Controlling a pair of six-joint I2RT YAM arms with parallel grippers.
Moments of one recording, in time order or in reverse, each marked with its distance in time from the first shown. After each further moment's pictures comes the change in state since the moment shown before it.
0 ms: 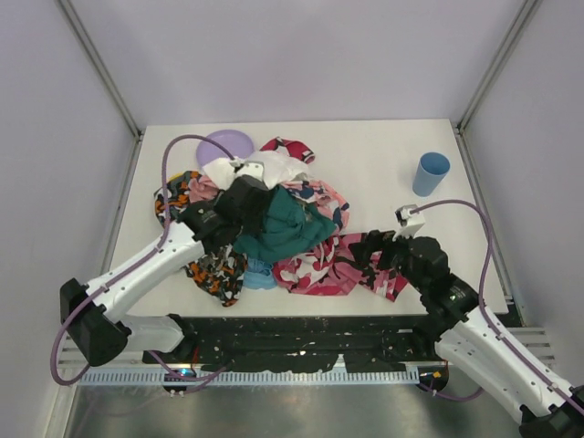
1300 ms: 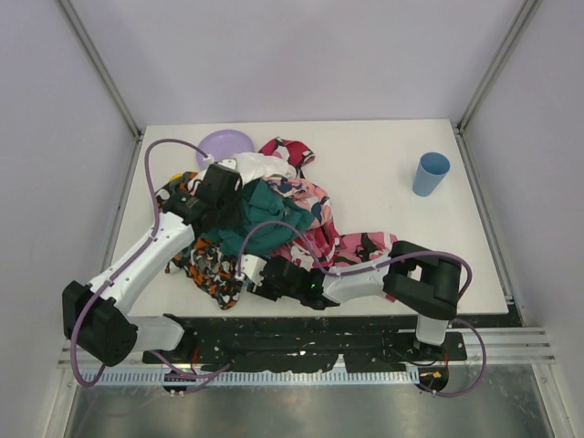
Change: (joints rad) left arm 0.305 0.011 -0.019 -0.022 0.180 0.029; right arm 0.679 1.273 0.431 0.547 0.076 -0.644
